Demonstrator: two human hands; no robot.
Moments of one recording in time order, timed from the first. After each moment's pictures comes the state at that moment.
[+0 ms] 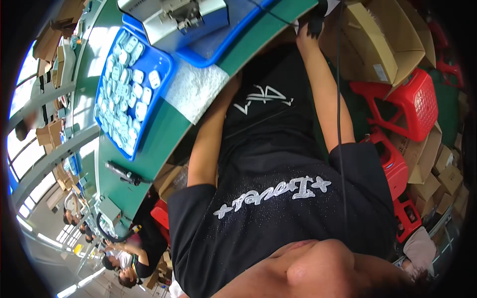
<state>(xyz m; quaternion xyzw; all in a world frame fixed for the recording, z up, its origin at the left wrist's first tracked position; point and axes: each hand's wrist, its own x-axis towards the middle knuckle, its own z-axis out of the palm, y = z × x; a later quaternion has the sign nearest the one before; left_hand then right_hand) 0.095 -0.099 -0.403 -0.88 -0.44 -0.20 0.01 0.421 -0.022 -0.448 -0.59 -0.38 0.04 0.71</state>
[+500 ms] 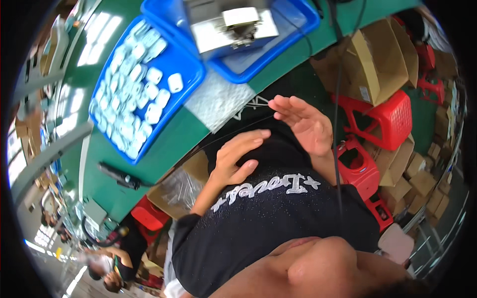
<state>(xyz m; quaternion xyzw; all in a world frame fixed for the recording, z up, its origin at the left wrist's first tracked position) 0.053 -0.227 -0.153 -0.68 -0.29 -0.40 -0.54 0.283 -0.208 -0.147 -0.31 -0.39 0.70 0.52</state>
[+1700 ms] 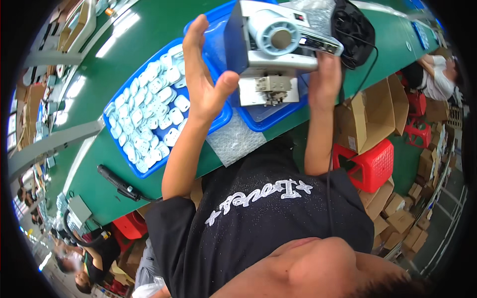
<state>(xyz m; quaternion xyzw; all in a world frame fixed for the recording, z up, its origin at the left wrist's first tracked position) 0.040 0.015 -0.089 -0.62 -0.35 -0.64 -0.28 0.288 0.018 -0.142 -0.35 -0.45 0.44 0.69</state>
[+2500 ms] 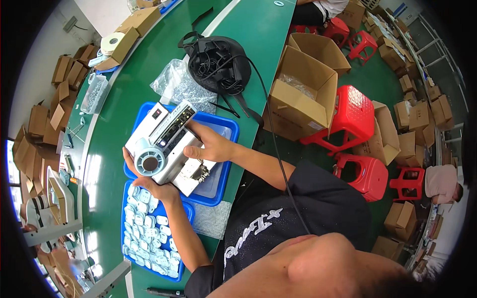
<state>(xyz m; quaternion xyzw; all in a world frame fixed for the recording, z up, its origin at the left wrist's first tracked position) 0.091 0.045 -0.105 -0.47 -0.38 -0.63 -0.49 0.267 0.024 -0.118 -0.31 -0.55 0.49 0.60</state>
